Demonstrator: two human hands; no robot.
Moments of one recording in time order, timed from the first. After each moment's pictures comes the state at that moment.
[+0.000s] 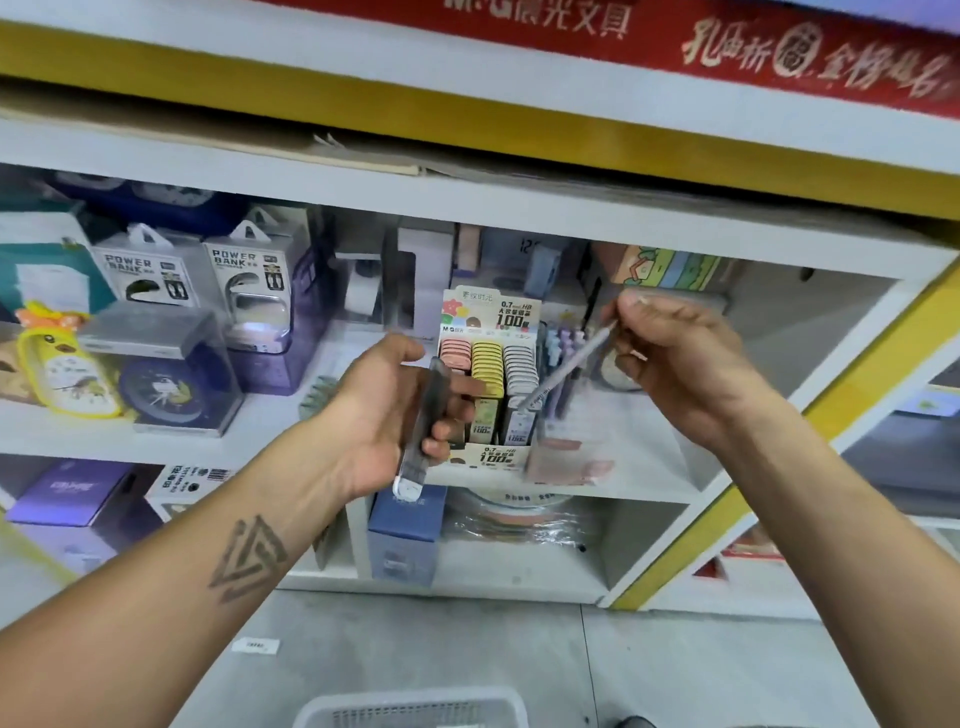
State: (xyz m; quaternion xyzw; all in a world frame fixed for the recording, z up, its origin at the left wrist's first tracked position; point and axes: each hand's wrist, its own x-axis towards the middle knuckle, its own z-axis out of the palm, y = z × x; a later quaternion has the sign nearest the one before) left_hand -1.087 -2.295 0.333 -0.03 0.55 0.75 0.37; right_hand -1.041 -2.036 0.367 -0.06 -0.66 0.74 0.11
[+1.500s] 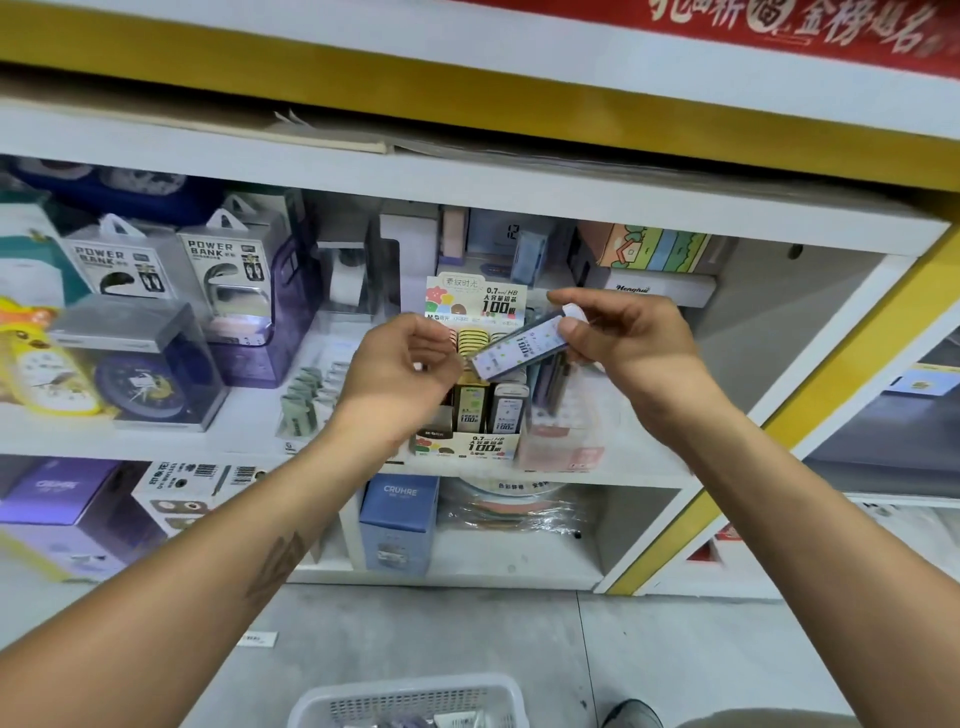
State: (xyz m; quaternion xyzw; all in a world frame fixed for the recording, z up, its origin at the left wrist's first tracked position) left_hand -1.090 -2.268 0.315 0.09 0.77 0.63 -0.01; right_hand -1.040 -2.061 0.356 -0.04 -0.80 0.58 0.17
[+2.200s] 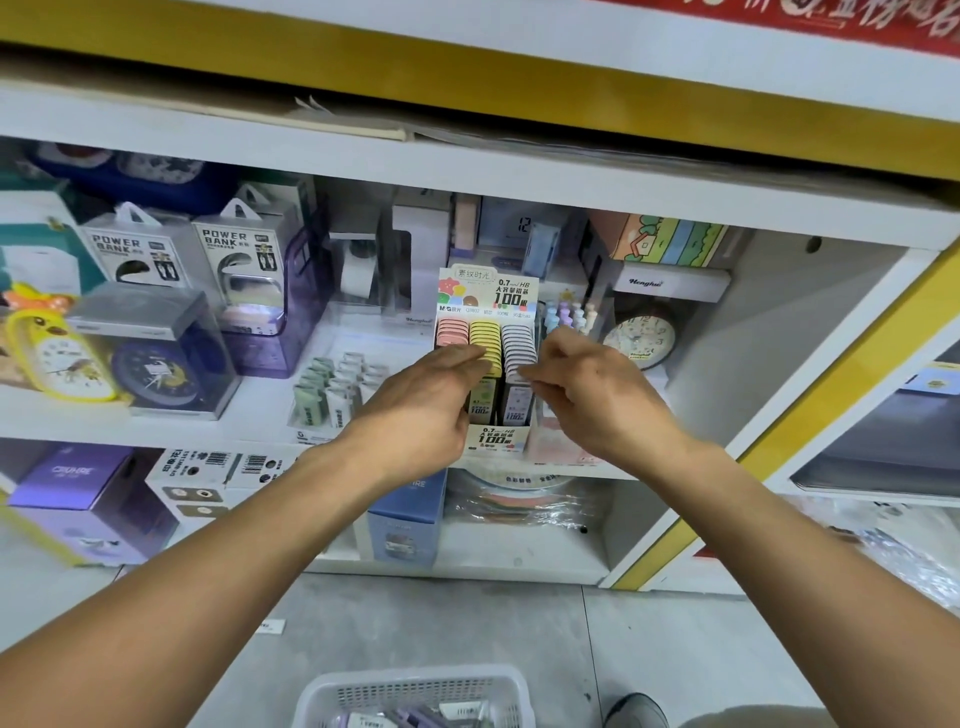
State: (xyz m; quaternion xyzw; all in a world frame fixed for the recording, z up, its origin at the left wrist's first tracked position) left_hand -1.083 -2.278 0.301 0.35 0.91 0.21 -0.03; right_hand -1.038 -2.073 0.317 0.16 -0.97 0.08 0.18
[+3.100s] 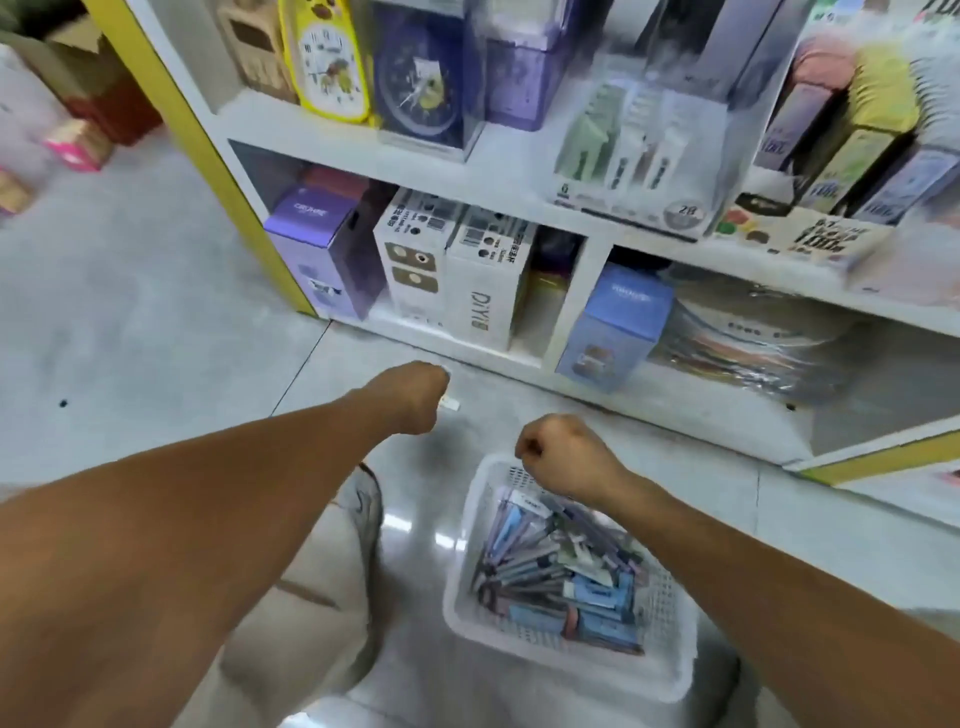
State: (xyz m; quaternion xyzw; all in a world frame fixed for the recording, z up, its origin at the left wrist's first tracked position) left_hand -1.038 -2.506 0.052 0.13 0.95 0.02 0.27; right_hand -0.980 -2.287 0.050 0.08 -0.94 0.22 -0.27
